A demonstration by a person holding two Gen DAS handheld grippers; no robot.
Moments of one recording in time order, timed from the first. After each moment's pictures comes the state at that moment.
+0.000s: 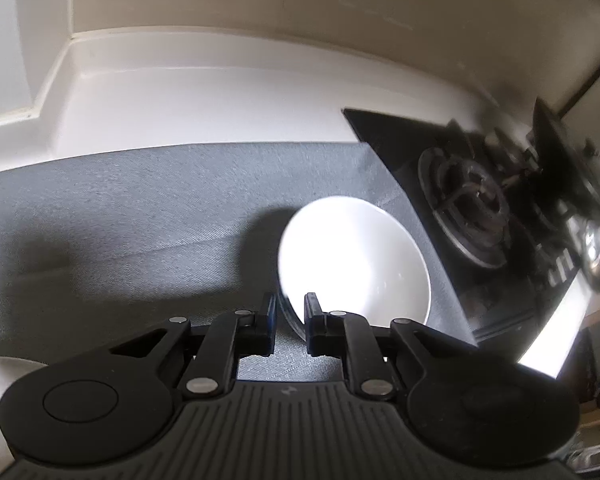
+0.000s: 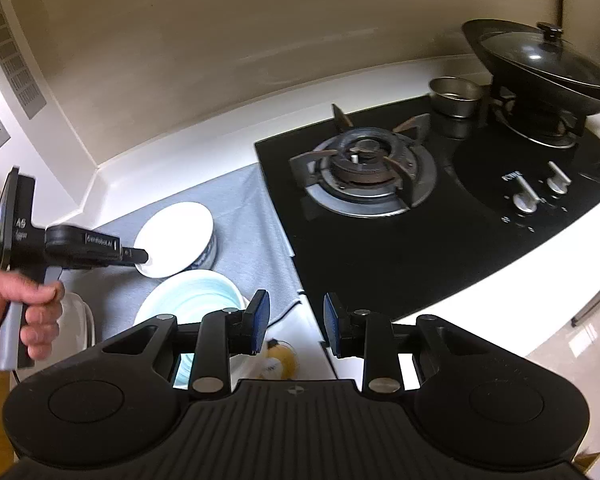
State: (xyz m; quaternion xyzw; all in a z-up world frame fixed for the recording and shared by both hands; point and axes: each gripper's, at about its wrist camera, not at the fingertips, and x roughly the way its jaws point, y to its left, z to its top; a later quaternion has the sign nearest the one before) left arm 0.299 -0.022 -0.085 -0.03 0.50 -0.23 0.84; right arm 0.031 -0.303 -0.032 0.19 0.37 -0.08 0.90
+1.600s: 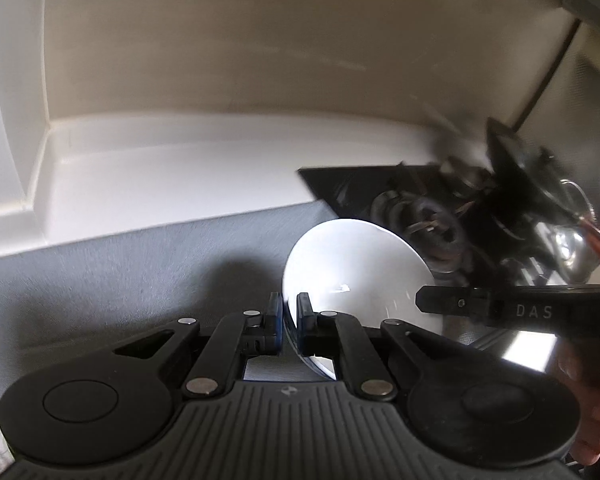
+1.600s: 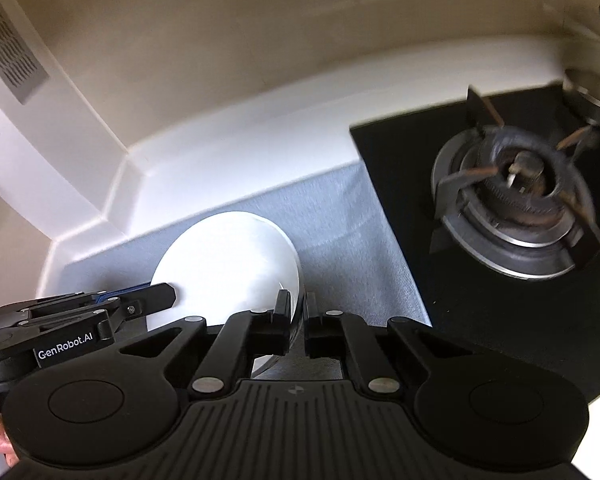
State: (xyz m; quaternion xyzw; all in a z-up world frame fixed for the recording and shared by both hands) left arm 0.275 -0.026 -0.024 0.00 0.42 -0.28 0.86; right arm 0.202 -0.258 -0.050 0.21 0.42 0.01 0.88
